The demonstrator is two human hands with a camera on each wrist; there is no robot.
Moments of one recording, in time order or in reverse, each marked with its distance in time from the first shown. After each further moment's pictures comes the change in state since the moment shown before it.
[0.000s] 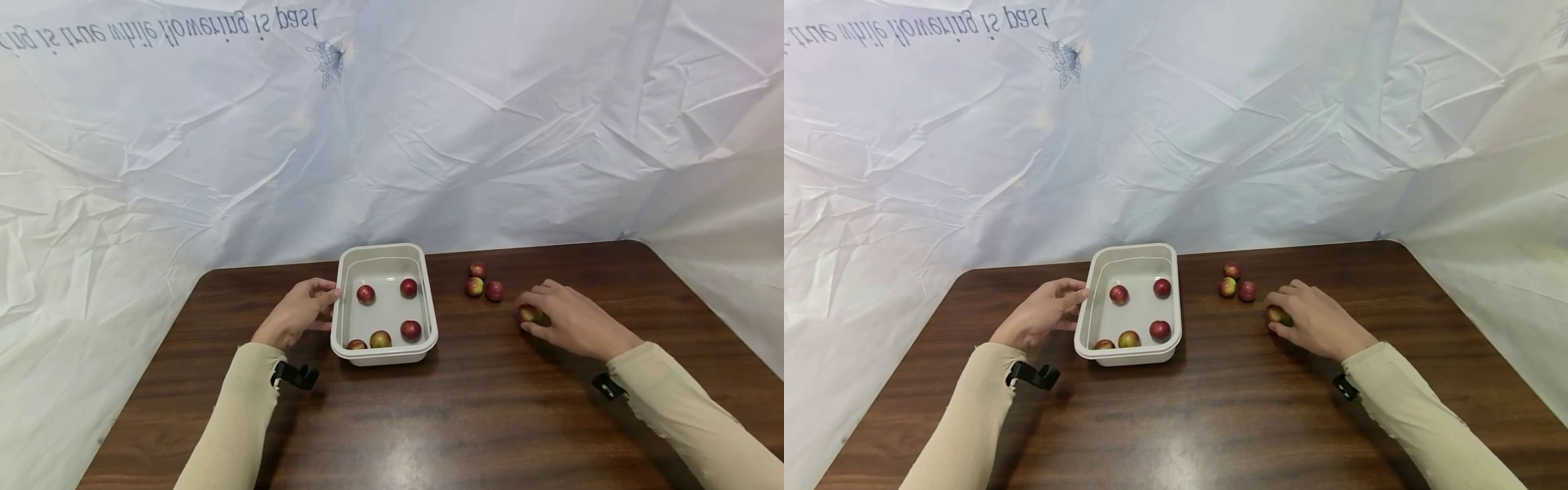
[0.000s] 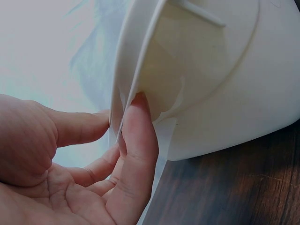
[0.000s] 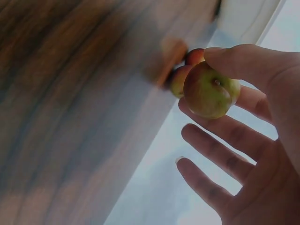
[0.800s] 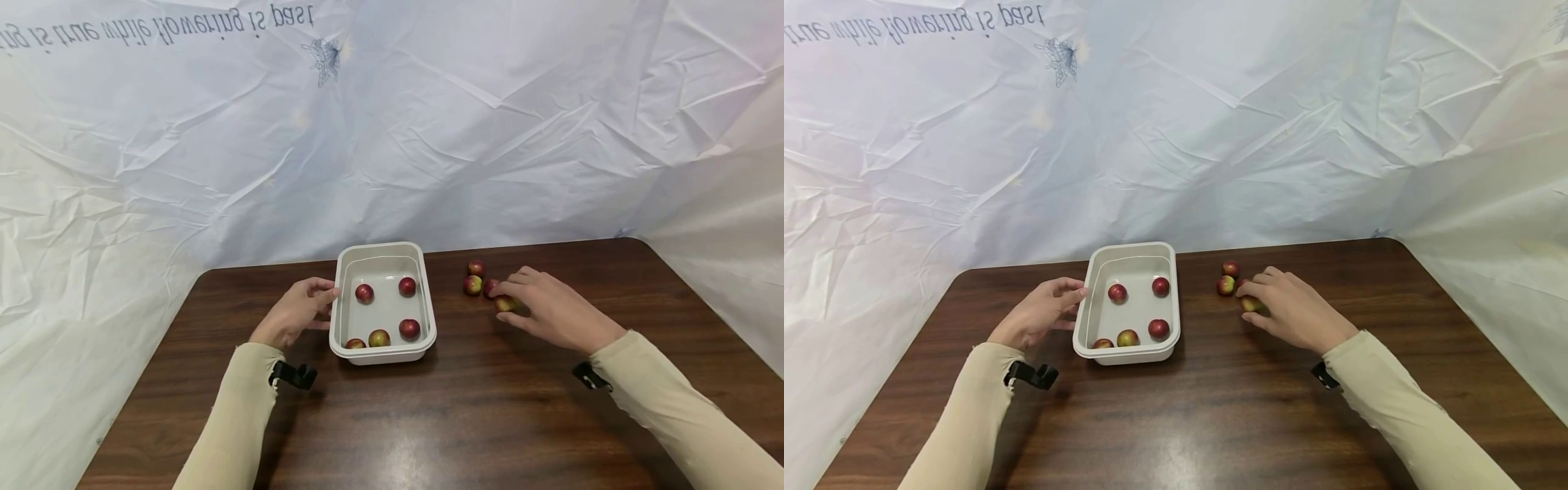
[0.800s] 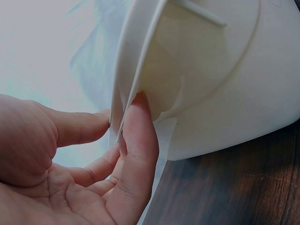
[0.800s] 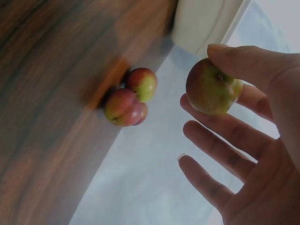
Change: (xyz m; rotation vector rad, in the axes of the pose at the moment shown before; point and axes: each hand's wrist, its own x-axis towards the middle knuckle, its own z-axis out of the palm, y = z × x) left_hand 0.000 0.001 0.000 0.004 -0.007 -0.004; right_hand 0.022 -0.031 -0.020 0.012 0.037 -0.070
